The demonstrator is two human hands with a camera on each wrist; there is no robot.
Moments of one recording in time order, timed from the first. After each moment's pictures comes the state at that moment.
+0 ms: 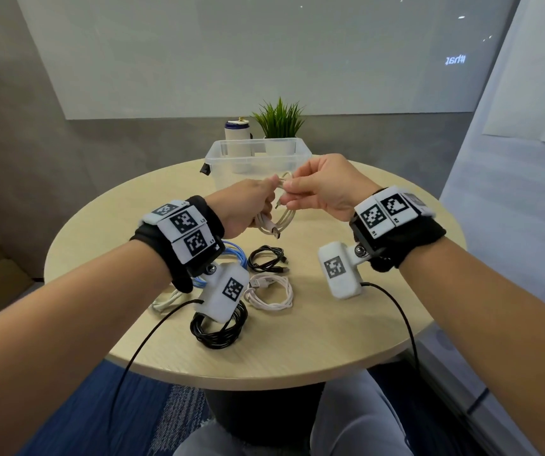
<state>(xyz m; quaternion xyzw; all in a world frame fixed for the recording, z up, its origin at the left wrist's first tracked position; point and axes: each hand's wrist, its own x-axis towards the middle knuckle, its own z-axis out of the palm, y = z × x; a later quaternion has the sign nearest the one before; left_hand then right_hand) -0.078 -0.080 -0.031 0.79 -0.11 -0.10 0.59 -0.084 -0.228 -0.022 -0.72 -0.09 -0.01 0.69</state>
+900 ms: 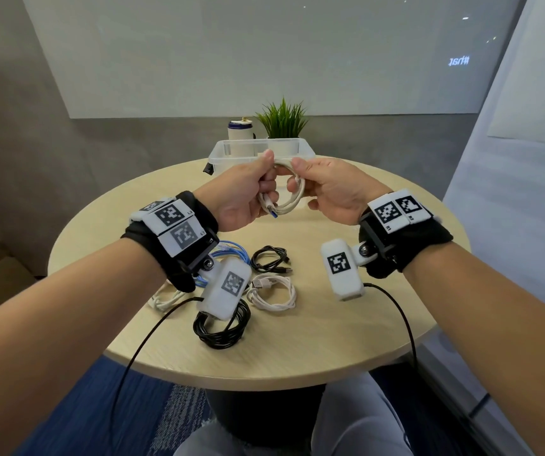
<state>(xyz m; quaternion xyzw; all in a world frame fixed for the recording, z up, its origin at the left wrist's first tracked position) -0.080 -0.072 -0.019 0.66 -0.13 -0.12 0.73 -0.078 -0.232 -0.027 -0.75 -0.16 0.03 0.64</state>
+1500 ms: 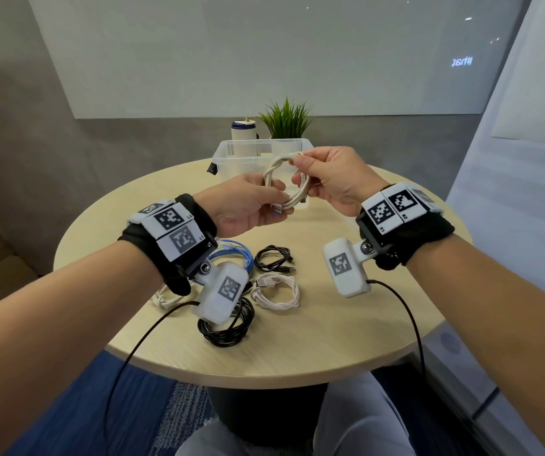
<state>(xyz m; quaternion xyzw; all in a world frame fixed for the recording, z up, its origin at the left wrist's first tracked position) -0.084 -0.062 -0.027 0.70 -0.14 -0.15 0.69 -0.076 -0.224 -0.020 -0.72 -0.12 -0.08 0.68</state>
